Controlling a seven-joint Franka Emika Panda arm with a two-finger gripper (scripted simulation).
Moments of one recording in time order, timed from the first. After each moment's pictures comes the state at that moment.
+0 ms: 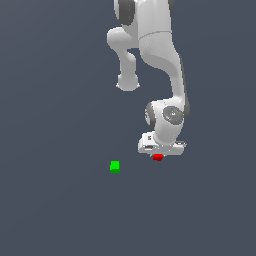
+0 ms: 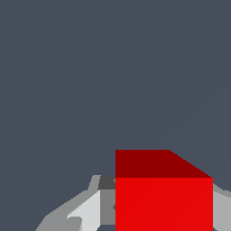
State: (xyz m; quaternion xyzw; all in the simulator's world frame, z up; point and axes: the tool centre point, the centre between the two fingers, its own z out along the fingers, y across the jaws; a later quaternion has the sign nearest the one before) arm 0.007 0.146 0.020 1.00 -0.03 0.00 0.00
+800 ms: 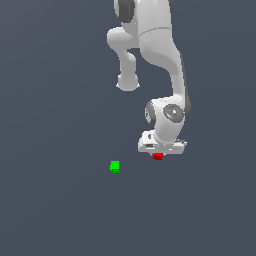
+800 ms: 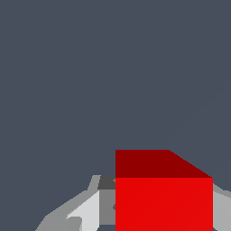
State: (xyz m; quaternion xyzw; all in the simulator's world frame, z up) arm 0.006 0.146 0.029 1.00 -0.03 0.00 0.00
